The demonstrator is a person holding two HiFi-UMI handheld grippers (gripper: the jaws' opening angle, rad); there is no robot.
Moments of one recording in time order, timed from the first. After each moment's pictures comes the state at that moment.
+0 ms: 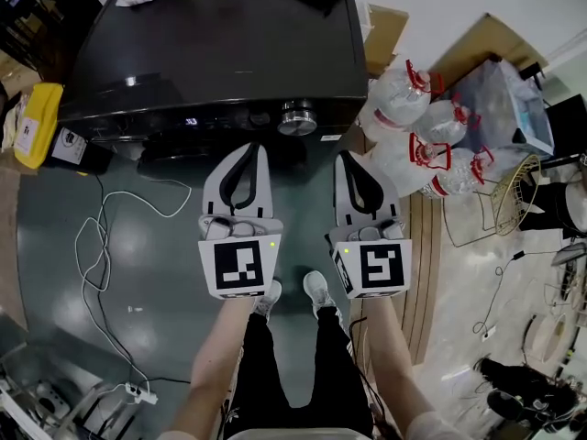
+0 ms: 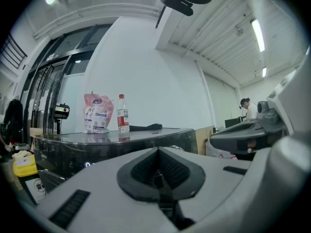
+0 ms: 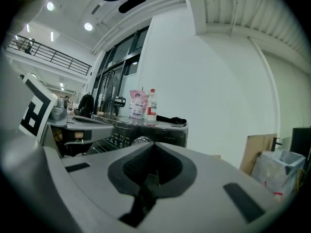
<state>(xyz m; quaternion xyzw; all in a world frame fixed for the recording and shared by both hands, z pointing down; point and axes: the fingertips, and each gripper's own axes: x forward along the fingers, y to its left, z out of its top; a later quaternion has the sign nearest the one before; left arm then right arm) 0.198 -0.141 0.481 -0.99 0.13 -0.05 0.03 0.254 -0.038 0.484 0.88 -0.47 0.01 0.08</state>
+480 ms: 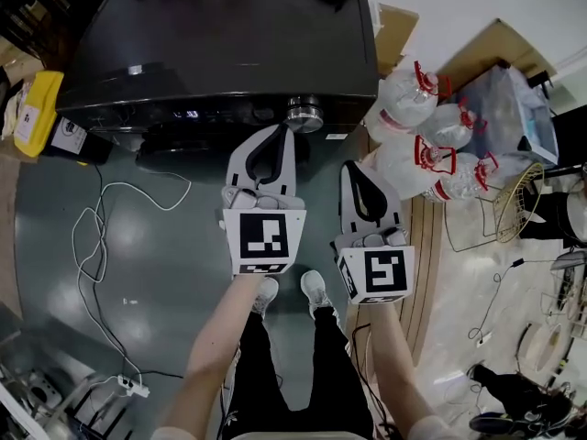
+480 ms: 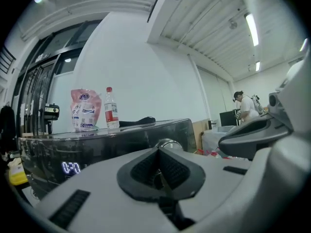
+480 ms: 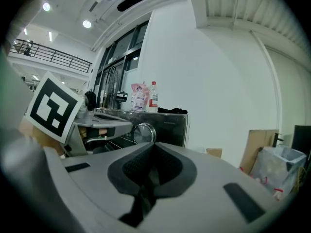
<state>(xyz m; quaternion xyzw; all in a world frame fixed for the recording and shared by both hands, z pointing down) 0.240 -0.132 0.506 -0.99 0.10 -0.08 0.06 0.252 -0.030 0.514 0.87 -0.48 0.04 0.09</state>
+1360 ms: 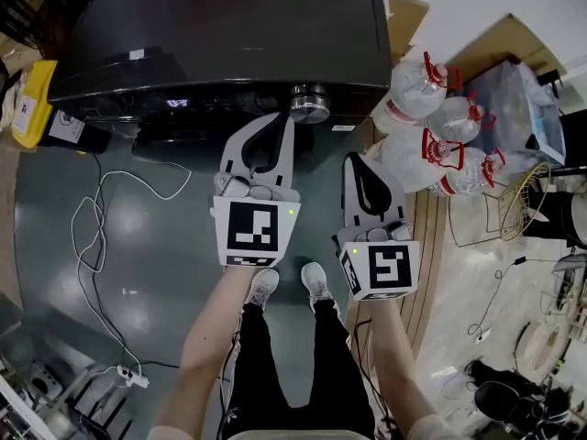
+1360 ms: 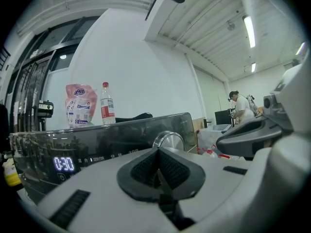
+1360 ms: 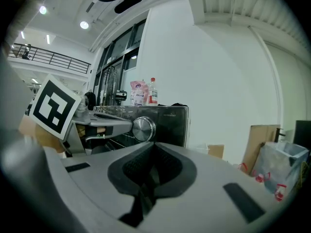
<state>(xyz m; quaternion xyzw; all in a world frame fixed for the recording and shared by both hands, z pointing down) 0.246 -0.138 0.521 -0.99 0.07 -0.09 0.06 0.259 -0.035 0.531 0.87 -0.49 0.06 0.08</state>
